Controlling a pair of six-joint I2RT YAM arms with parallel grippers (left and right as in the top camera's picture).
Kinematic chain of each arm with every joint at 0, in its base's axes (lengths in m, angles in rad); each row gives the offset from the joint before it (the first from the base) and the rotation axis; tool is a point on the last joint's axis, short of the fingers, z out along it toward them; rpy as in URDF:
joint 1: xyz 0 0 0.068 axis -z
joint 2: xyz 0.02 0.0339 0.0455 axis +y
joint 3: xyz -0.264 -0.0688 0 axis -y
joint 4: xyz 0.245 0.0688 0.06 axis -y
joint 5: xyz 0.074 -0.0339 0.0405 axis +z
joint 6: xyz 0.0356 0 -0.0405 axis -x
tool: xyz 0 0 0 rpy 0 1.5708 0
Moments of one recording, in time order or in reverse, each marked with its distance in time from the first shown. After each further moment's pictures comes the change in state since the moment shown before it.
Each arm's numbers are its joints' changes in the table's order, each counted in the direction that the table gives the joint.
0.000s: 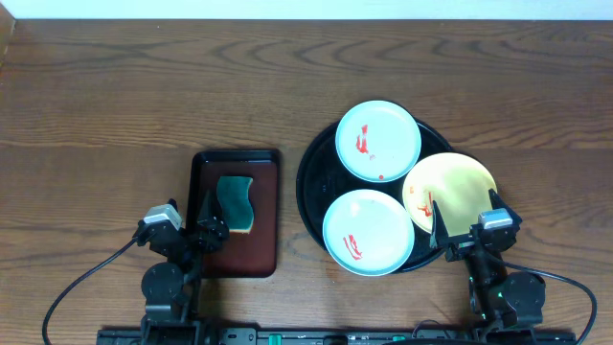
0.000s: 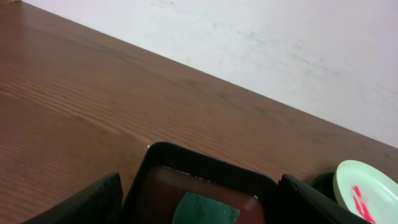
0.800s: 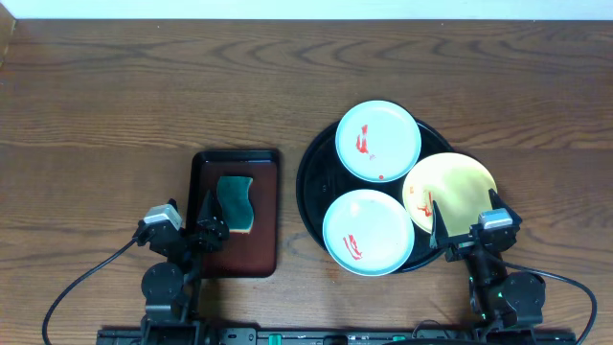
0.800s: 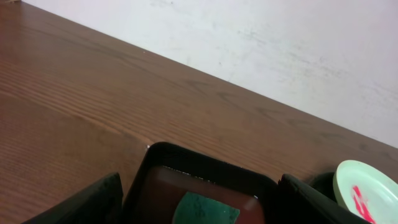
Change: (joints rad) left arm 0.000 0.000 0.000 0.000 0.000 0.000; right arm 0.000 0.000 0.000 0.000 0.000 0.000
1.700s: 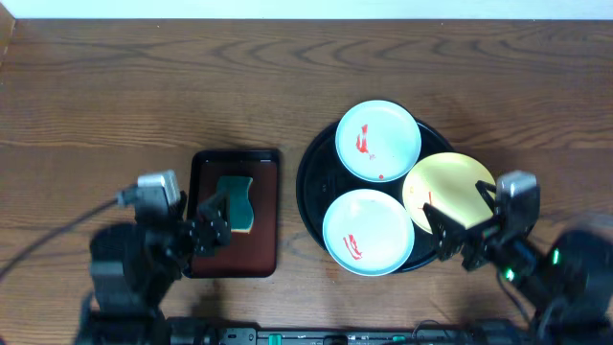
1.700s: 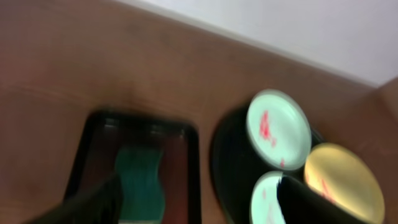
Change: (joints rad) left arm 0.000 0.500 0.811 -0.702 -0.301 -0.050; right arm 0.000 0.540 0.839 -0.684 0.323 -0.174
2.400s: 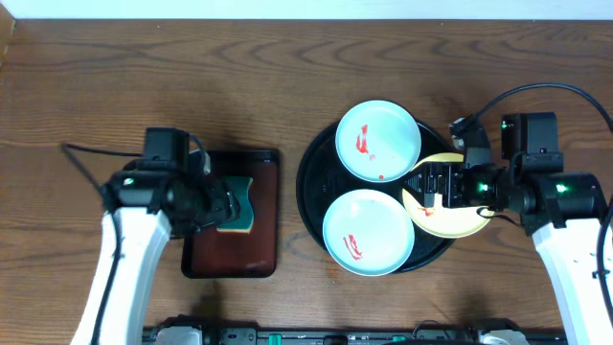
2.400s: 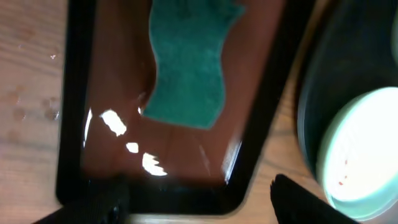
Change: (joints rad) left arm 0.000 0.698 0.155 -0.297 0.027 -0.027; right arm -0.007 0.652 0.282 -0.289 0.114 -0.005
